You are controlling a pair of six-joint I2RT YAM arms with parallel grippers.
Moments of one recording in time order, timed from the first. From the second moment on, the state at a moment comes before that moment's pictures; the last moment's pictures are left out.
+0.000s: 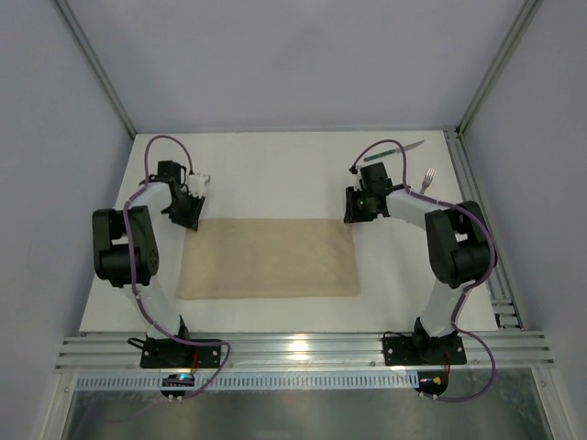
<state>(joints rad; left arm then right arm) 0.08 1.85 1.20 -0.60 0.18 0.42 0.29 1.82 1.10 -0.26 -0.17 0.19</state>
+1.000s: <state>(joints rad) 0.08 1.82 1.18 -0.63 0.14 0.45 0.29 1.83 1.10 -0.24 -0.23 0.20</state>
